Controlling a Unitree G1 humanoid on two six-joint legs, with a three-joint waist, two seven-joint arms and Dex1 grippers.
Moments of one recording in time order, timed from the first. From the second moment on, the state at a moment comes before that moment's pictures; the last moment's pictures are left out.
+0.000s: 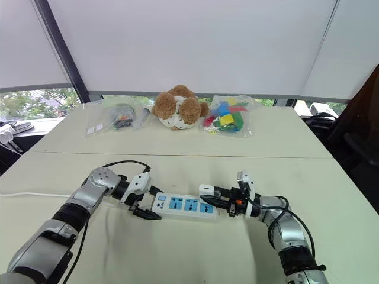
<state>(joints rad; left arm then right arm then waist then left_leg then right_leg) -0.73 0.53 -0.31 0.67 -0.06 -0.16 -1.51 -0.36 -0.41 0.02 0.31 0.41 0.02 1.28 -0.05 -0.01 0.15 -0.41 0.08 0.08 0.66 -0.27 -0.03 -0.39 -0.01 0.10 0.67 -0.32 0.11</state>
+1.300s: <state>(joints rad) -0.70 0.53 -0.31 0.66 -0.05 -0.11 -1.50 -0.49 -0.41 0.11 0.67 0.39 -0.27 1.43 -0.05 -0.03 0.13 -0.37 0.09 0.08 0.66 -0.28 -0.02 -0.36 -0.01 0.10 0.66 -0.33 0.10</state>
